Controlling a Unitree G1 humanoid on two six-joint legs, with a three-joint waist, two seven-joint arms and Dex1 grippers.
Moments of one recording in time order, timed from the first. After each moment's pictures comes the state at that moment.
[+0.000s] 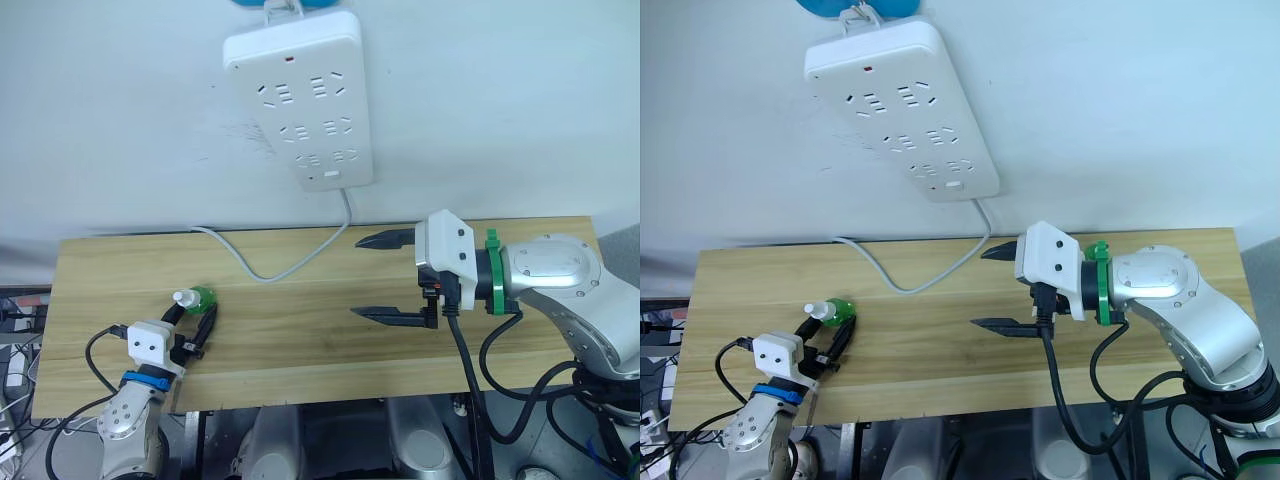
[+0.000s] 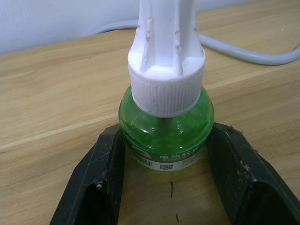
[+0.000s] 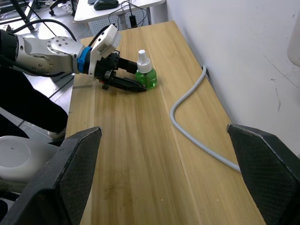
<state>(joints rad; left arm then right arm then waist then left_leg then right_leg) 0.05 0.36 0.32 0.44 -0.29 -0.54 -0.62 -0.57 -0.74 0.17 -0.67 0.53 0.75 0.90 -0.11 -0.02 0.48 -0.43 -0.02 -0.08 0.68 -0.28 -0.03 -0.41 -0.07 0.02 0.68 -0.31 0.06</state>
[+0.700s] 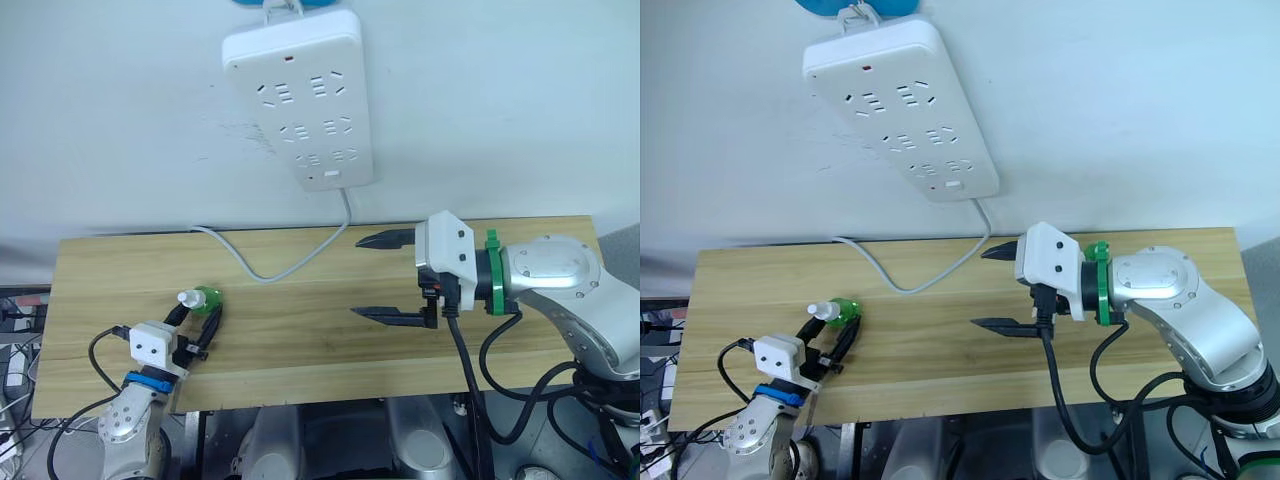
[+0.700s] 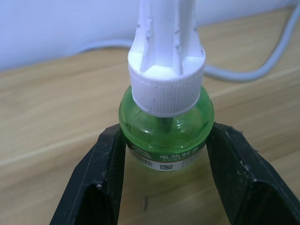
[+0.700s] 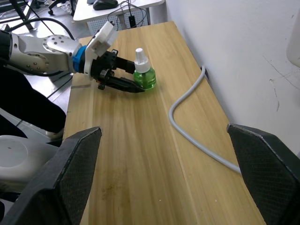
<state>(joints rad) 0.11 0.37 0.29 0.32 -0.31 -0.53 -0.68 -0.57 -0.74 0.18 -0.66 0.52 0.72 0.89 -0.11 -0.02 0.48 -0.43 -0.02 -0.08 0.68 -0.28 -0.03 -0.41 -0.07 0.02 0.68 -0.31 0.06</state>
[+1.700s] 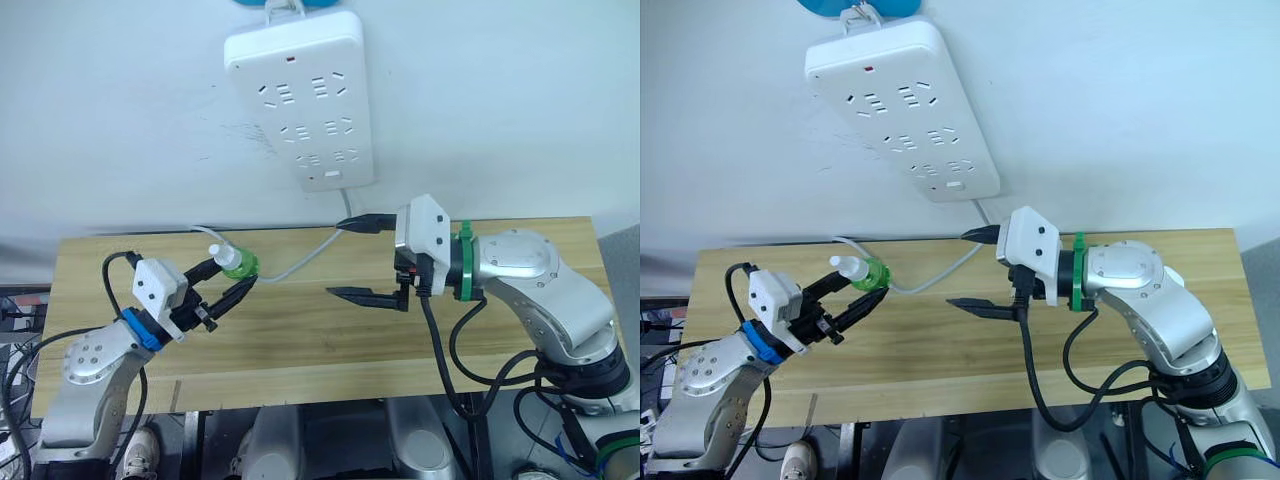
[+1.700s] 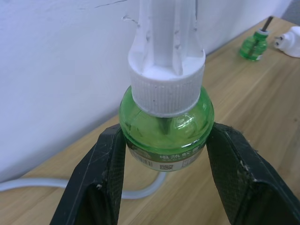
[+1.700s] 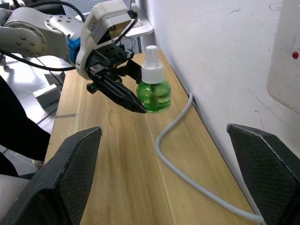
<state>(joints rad) 0.03 0.66 0.23 -0.27 -0.53 0.13 -0.80 -0.61 -0.57 0.22 -0.55 0.46 0.64 0.85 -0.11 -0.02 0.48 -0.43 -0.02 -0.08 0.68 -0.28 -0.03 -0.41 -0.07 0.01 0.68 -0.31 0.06</state>
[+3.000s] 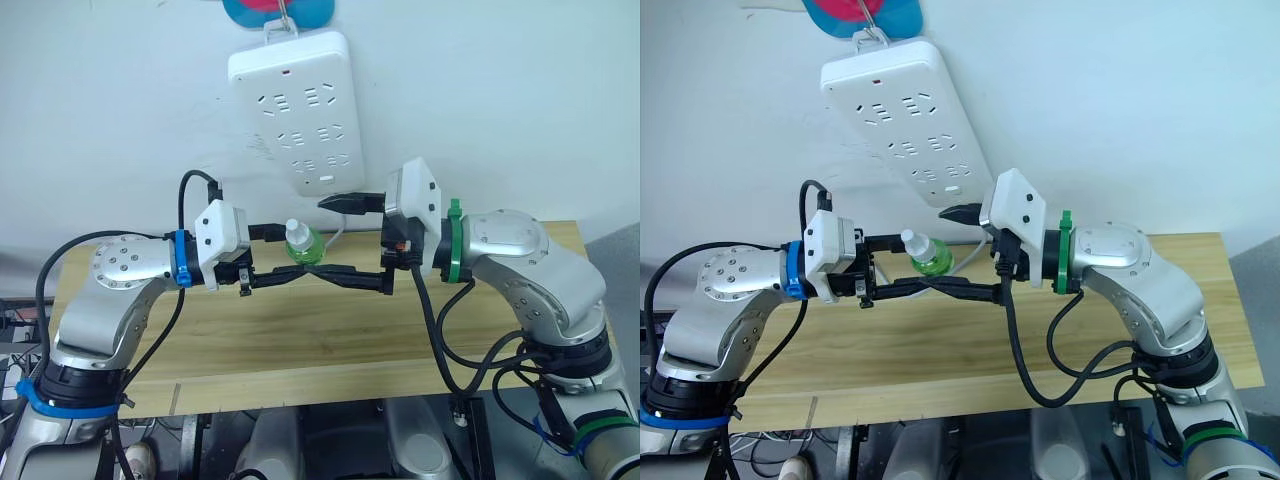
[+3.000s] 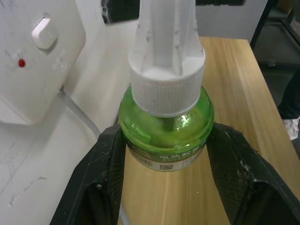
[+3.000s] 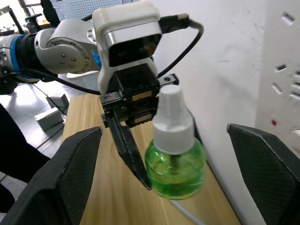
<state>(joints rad) -0.42 0.77 0.00 -0.28 -0.46 0.28 -1.10 -0.73 -0.49 0.22 -0.51 0.54 0.75 0.81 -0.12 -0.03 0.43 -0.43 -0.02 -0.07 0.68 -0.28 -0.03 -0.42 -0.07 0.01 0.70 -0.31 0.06</state>
